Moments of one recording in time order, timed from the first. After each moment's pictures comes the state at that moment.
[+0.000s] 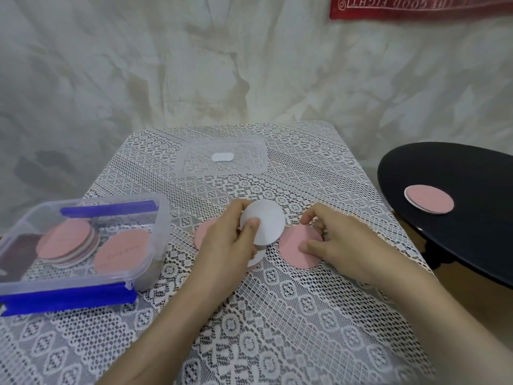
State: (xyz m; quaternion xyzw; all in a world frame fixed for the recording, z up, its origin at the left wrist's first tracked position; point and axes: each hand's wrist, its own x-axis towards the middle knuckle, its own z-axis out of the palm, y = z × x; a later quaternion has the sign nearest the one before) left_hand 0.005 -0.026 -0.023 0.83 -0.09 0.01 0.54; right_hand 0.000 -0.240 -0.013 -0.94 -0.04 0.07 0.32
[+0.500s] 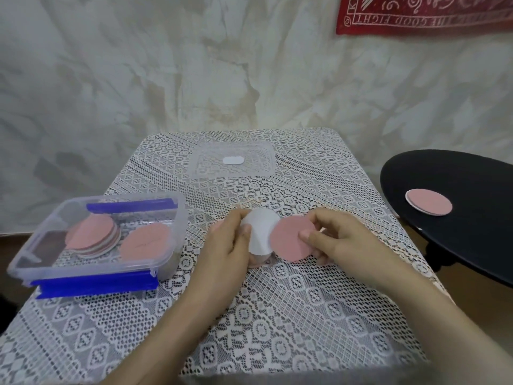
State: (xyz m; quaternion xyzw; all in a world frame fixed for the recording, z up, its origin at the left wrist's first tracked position) left_hand -0.027 -0.005 -0.015 0.83 -0.09 0.03 0.54; right_hand -0.021 -0.228 -0.008 -0.84 -0.09 0.06 0.54
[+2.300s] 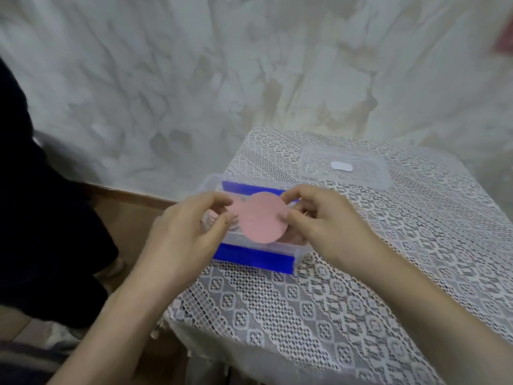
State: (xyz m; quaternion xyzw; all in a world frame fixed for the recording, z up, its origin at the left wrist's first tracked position) left_hand -0.062 0.213 0.022 0.93 0.03 0.19 0.31; right_hand 0.005 -0.004 0.031 -0.85 -0.21 0.04 0.48
